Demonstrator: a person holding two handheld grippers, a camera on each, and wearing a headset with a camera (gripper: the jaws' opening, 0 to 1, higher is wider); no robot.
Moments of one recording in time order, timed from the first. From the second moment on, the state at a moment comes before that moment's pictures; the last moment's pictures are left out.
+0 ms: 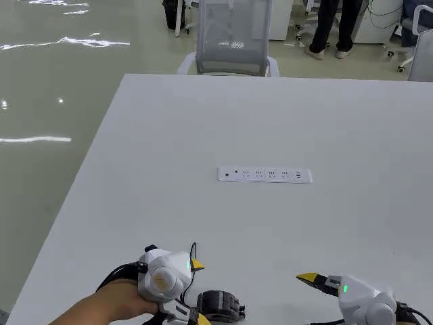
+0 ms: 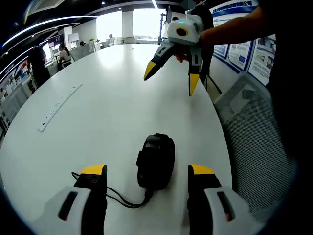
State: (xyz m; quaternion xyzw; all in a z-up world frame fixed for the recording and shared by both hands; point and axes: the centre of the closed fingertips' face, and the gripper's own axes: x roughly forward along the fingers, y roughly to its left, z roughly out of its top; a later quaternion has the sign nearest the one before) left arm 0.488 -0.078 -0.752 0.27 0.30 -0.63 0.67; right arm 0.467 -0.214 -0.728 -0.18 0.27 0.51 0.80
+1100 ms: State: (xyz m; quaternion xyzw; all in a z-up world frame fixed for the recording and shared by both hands) left arm 0.475 -0.094 -0.784 0.30 0.34 -0.64 0.62; right arm 0.467 -0.147 -0.776 -0.23 0.32 0.58 0.72
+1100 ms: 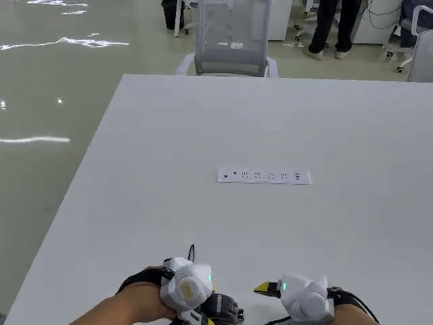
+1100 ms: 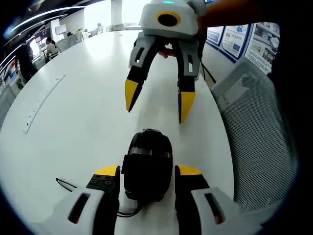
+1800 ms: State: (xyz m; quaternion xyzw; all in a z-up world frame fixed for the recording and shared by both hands) left arm 0.476 -0.100 -0.793 0.33 0.35 -0.63 0.60; right arm 0.468 -0.133 -0.800 -0.26 0.35 0.59 0.68
